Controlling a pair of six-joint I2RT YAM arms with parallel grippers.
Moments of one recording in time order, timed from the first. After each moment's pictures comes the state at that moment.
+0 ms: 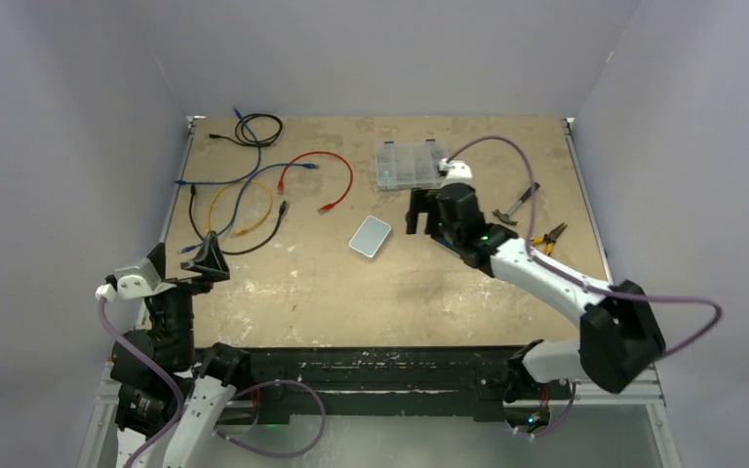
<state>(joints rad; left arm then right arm) -0.33 0.01 0.64 -0.32 -0.48 -0.12 0.55 1.29 0.84 -0.07 0.26 0.41</state>
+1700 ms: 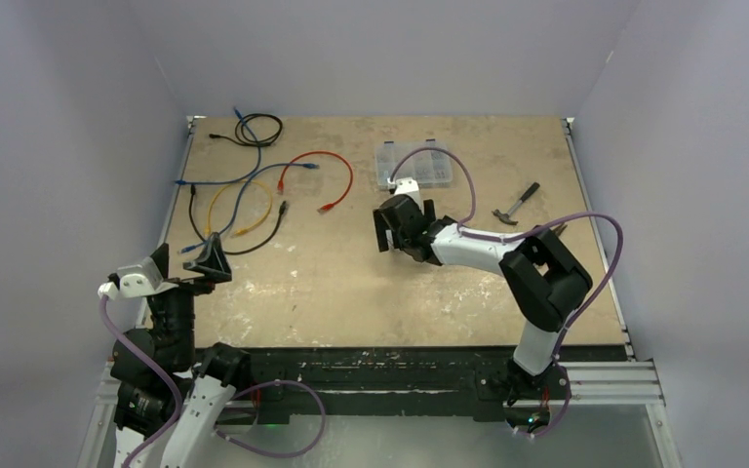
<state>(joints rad) -0.35 0.01 0.64 -0.35 -0.48 -0.13 0.76 1.78 1.05 -0.12 0.48 0.41</state>
